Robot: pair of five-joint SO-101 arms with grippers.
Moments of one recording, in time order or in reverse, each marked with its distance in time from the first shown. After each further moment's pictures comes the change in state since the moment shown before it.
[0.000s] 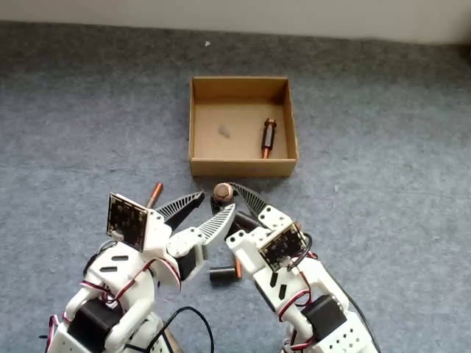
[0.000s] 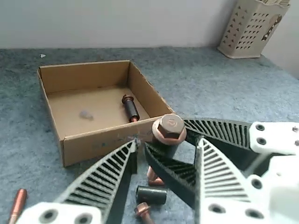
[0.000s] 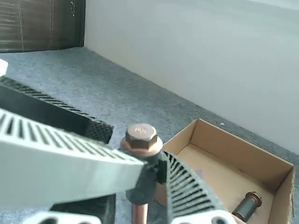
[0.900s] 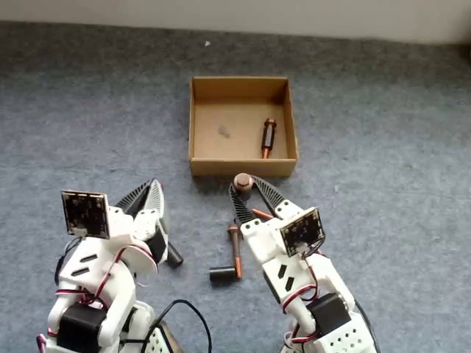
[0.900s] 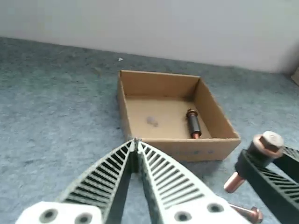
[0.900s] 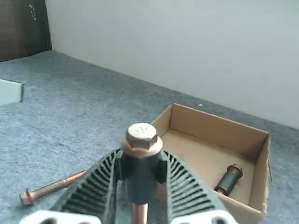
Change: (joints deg) left arm -20.0 0.2 -4.9 5.1 0.3; right arm 7.0 0.0 0.0 2.5 -6.8
